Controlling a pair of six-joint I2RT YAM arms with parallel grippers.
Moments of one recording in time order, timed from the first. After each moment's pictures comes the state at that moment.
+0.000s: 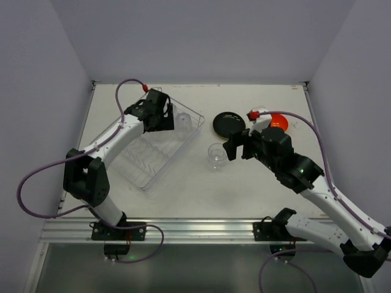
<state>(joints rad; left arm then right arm) -0.44 1.61 1.38 -0.69 -0.32 -0.44 0.73 0.98 1.06 -0.56 0.23 0.28</state>
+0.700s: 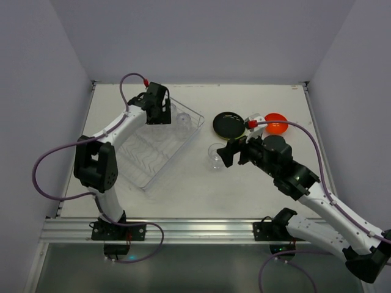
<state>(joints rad) -0.36 1.81 1.51 -0.68 -0.33 -0.35 0.73 0.84 0.85 -0.31 0.08 0.25</state>
